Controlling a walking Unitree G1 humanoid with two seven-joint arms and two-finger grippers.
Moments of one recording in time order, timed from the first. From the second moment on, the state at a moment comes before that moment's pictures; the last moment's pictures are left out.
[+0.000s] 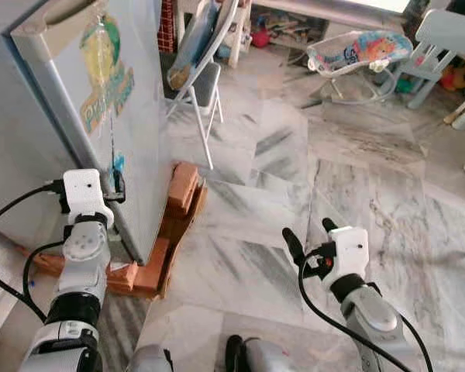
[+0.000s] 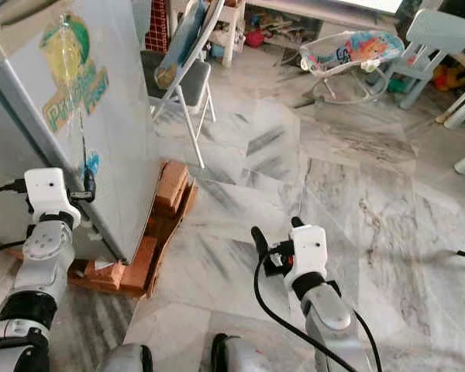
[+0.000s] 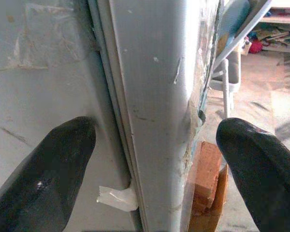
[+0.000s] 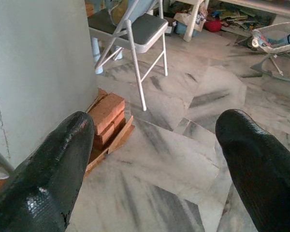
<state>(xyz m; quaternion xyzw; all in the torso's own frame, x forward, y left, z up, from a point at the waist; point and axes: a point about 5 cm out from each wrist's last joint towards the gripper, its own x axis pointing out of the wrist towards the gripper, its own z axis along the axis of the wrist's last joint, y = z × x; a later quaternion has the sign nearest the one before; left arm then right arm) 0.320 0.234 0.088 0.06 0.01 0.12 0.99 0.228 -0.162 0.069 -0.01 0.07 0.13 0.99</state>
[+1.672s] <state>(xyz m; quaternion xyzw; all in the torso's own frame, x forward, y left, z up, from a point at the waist) 0.285 0.122 0.081 0.02 0.01 -0.13 0.99 0.235 -0.166 0.053 -0.06 0.07 0.10 0.99</state>
